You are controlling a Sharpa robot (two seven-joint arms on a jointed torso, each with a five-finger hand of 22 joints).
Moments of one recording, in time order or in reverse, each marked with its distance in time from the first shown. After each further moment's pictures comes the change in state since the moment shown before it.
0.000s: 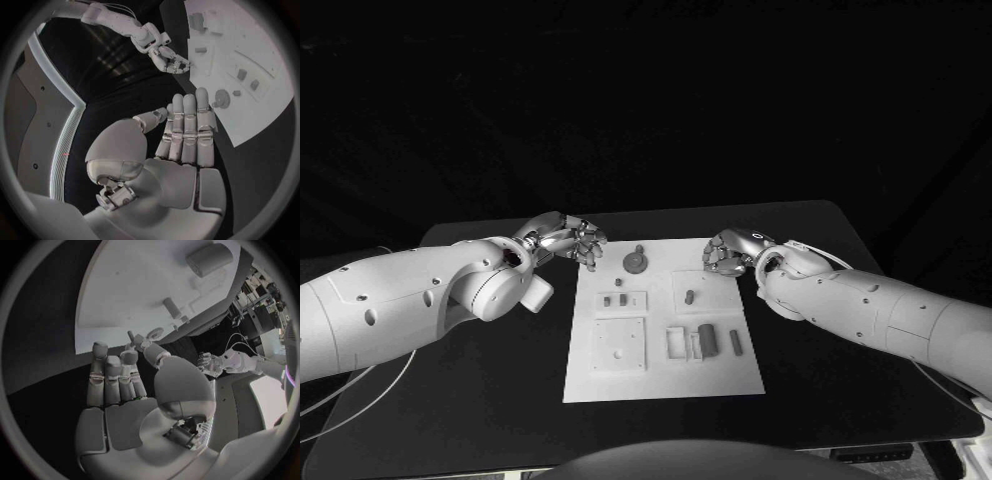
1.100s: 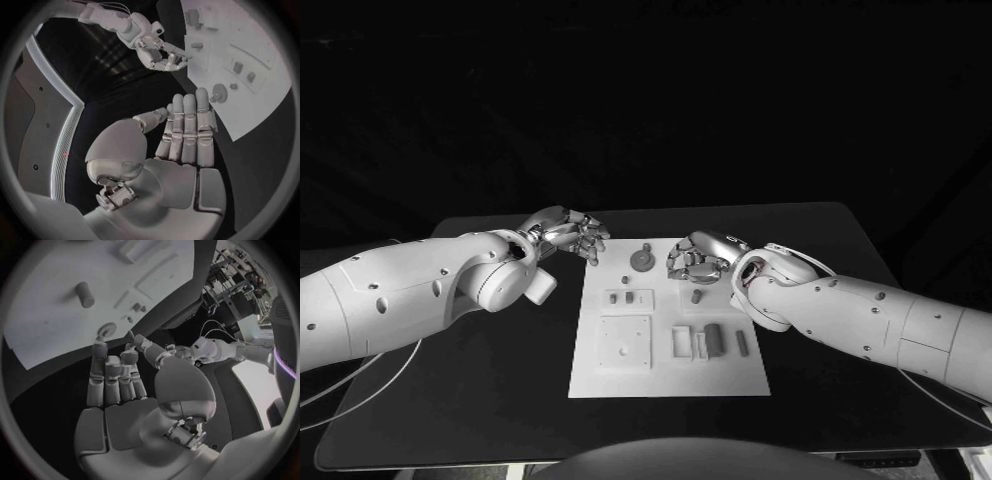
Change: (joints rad) left arm 0.003 -0.002 0.000 -0.023 -0.003 -0.002 -0.003; left_hand 0.000 0.000 0.000 0.000 0.000 0.000 0.000 -0.005 0.002 0.000 0.000 0.000 0.002 0.000 0.000 0.000 -0.002 -0.007 0.000 0.000 -0.004 0.000; right arm 0.009 -0.023 0.020 0.270 0.050 0.006 -0.003; right_hand -0.012 0.003 0.009 -0.002 0.007 0.004 -0.004 -0.004 0.001 0.004 -0.003 -0.004 0.000 0.005 -0.004 0.000 -0.001 0.000 0.003 -0.003 0.000 0.000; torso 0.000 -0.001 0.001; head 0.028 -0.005
